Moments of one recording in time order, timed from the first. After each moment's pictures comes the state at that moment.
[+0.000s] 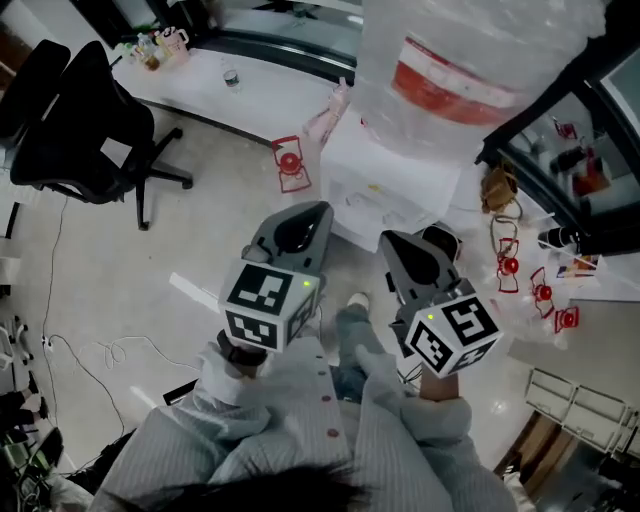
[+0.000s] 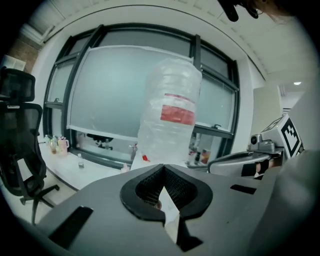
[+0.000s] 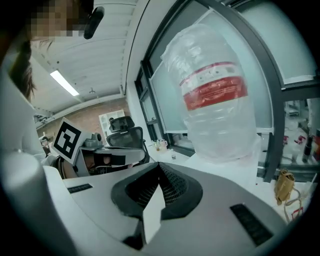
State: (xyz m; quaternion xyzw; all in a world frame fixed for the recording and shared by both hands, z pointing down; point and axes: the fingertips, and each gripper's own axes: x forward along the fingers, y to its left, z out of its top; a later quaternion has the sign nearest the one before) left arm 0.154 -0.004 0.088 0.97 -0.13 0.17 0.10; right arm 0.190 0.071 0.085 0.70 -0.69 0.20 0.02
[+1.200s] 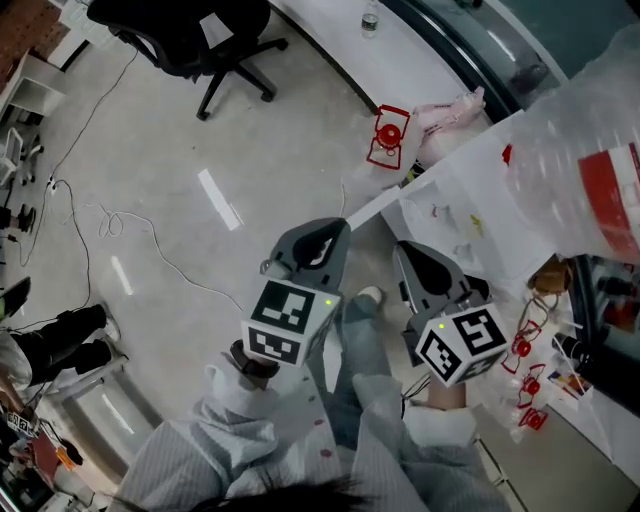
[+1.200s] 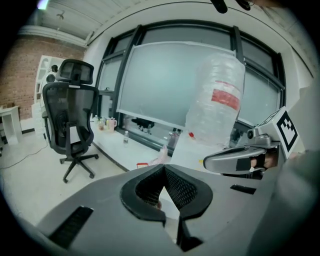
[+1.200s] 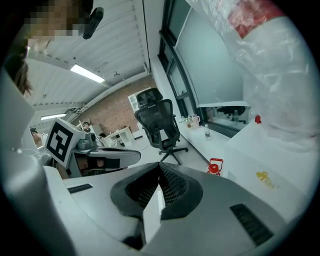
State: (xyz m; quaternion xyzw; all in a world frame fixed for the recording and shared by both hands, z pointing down) left arm 0.036 -0.043 0.185 0.90 -0.34 0.20 0.18; right arm 0.105 -0.004 0.176 0.51 -0.81 0.26 0.10
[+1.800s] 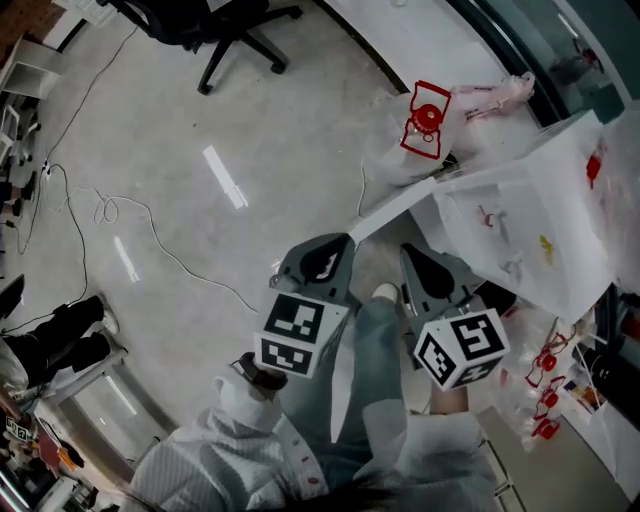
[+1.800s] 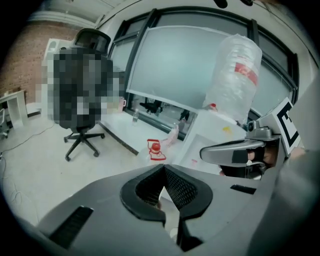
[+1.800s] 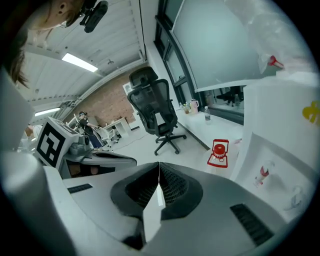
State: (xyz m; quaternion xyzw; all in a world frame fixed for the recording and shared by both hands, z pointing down) left arm -0.010 -0.055 0.336 0.87 -0.35 0.25 0.24; right arm 0.062 -0.036 0.315 0.51 -0.79 0.30 0.14
